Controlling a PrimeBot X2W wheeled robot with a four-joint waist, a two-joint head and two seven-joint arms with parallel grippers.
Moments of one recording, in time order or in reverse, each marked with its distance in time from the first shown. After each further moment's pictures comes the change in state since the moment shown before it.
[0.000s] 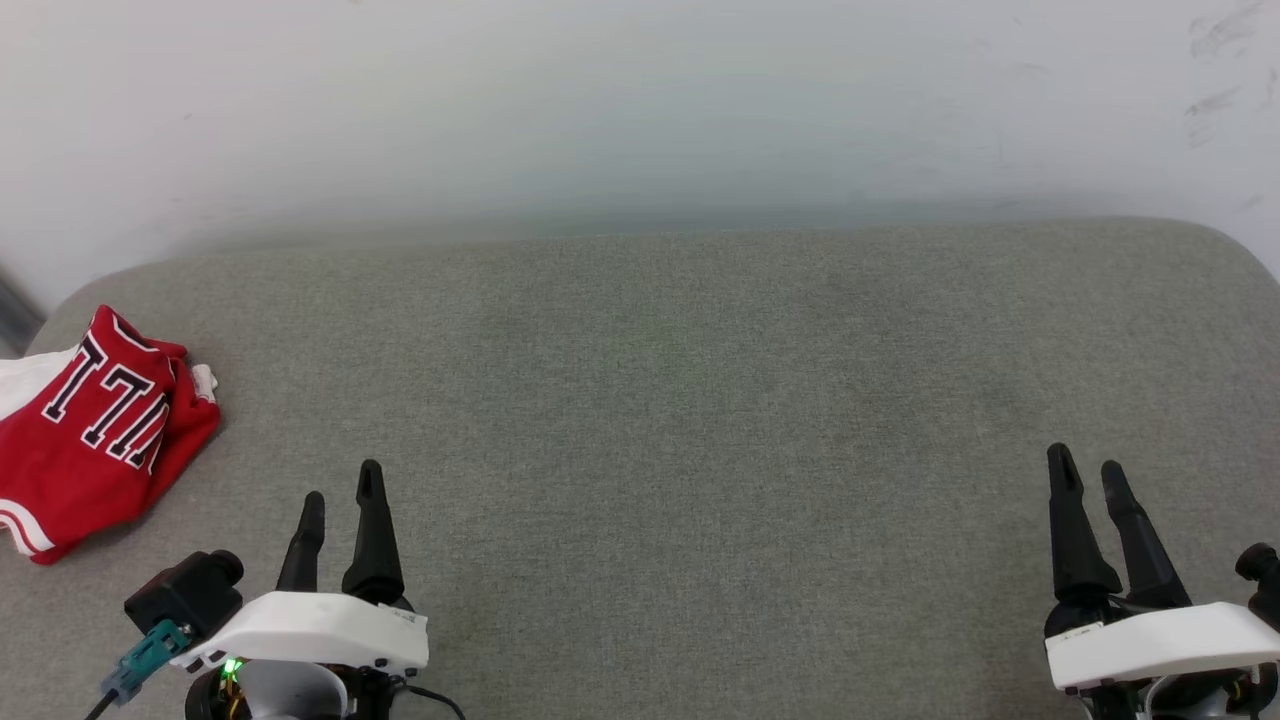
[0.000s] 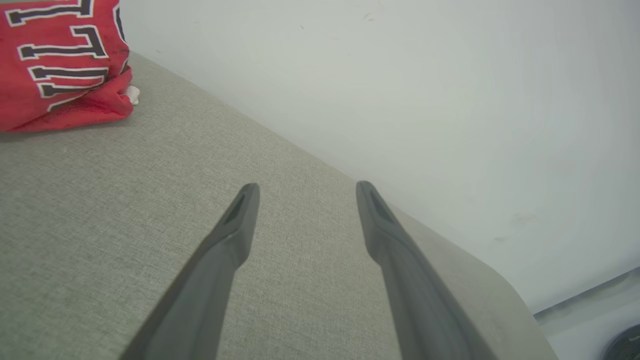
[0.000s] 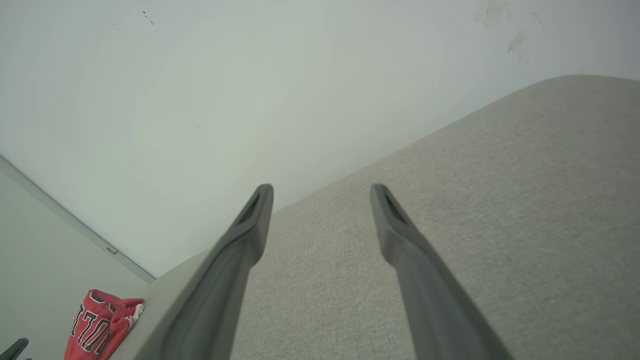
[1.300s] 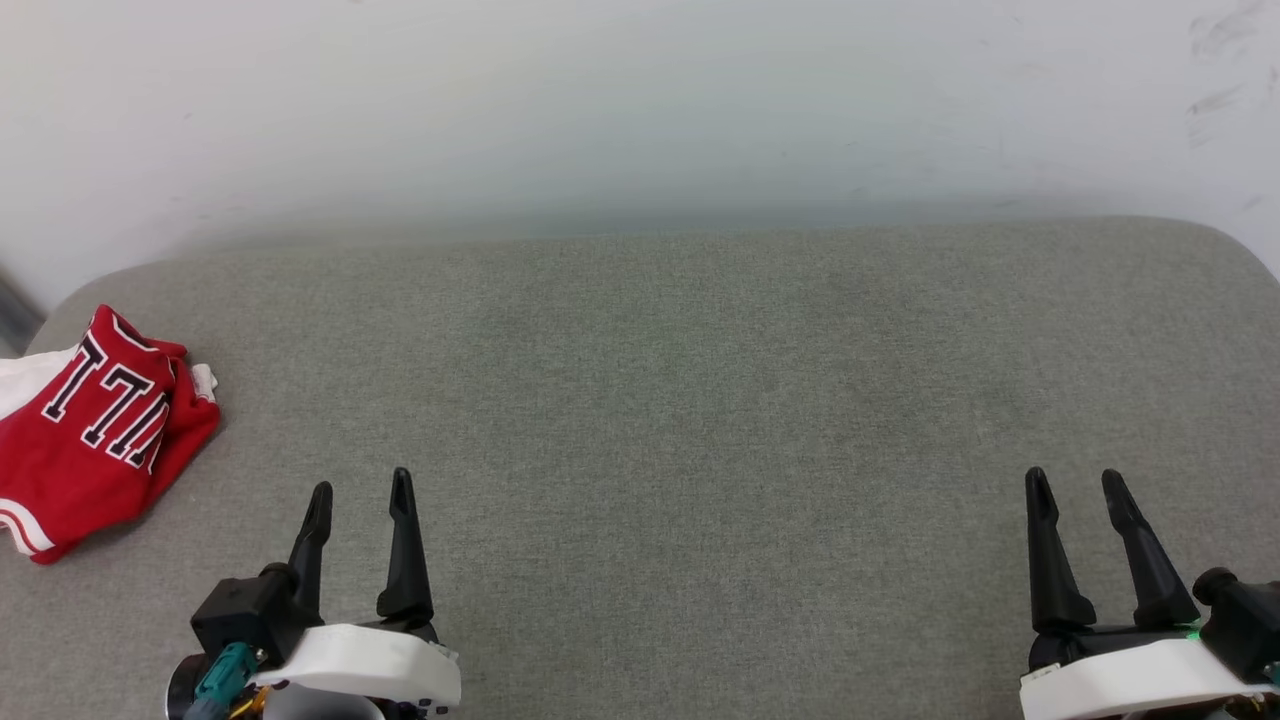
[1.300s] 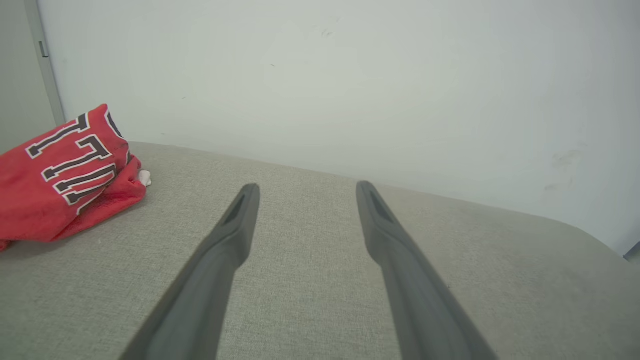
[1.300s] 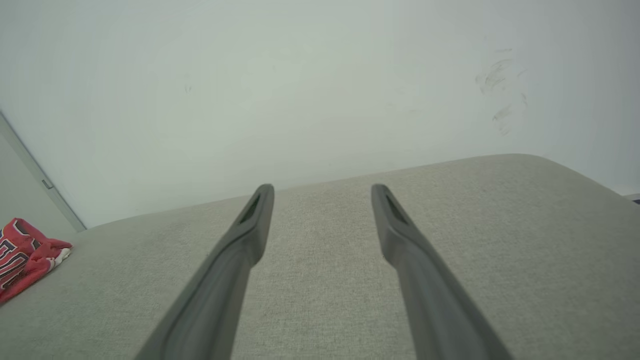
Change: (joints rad) left arm 0.041 0.002 -0.041 -0.030 0.368 -0.033 -0.099; right arm 0.050 0.000 0.021 -0.035 -0.348 0.000 -0.096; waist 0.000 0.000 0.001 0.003
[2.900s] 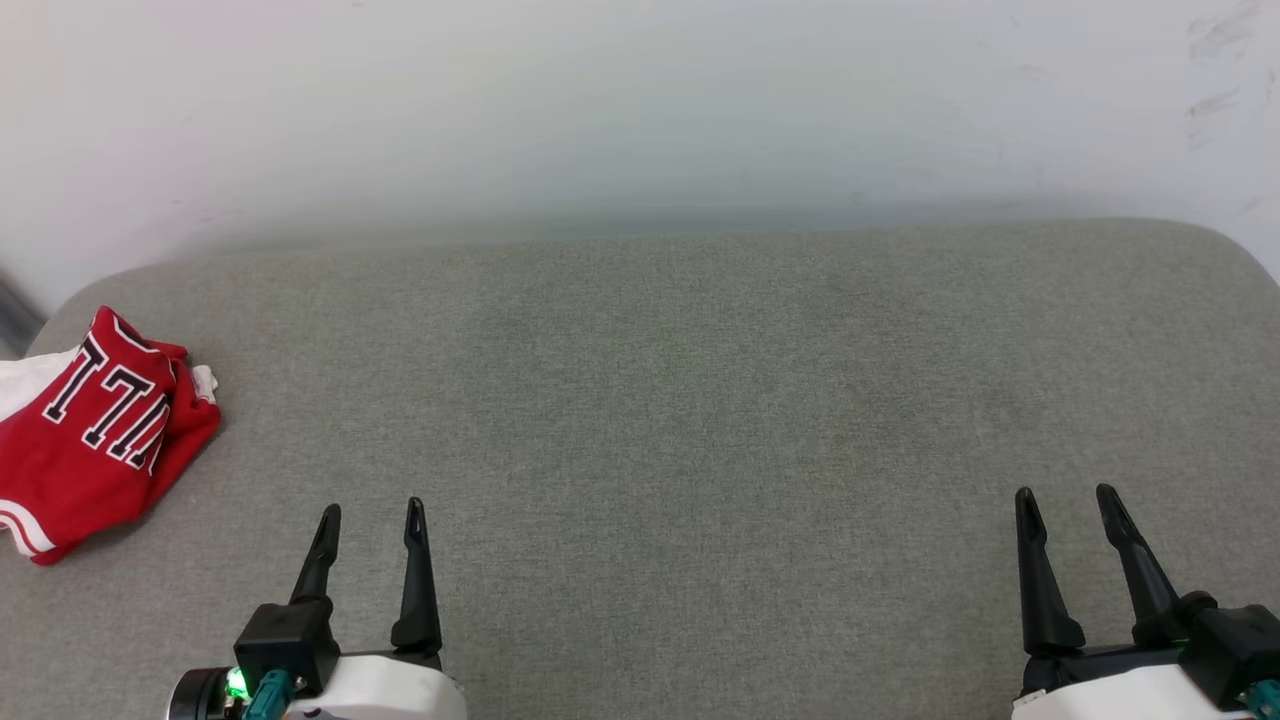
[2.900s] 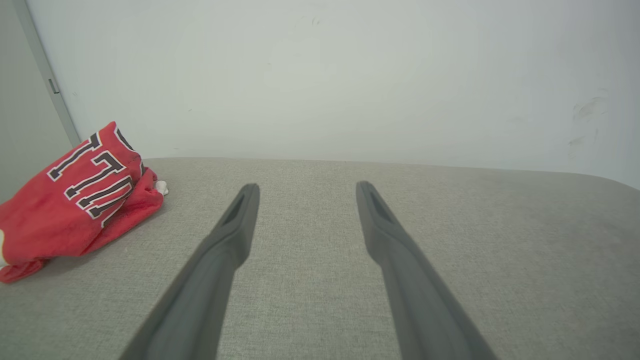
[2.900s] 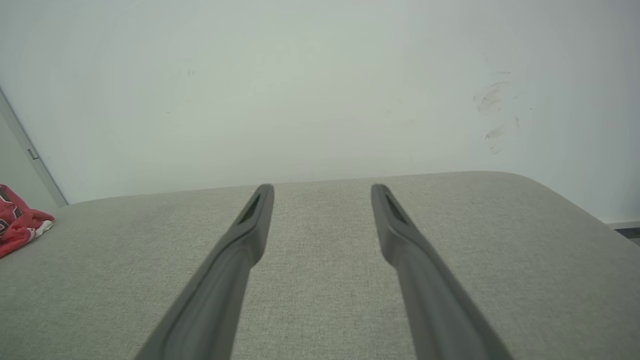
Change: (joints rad) left arm 0.029 0.001 -0.004 0.046 0.164 0.000 -0.057; right arm 0.033 0.000 0.009 0.005 -0.122 0.000 -0.060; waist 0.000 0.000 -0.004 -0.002
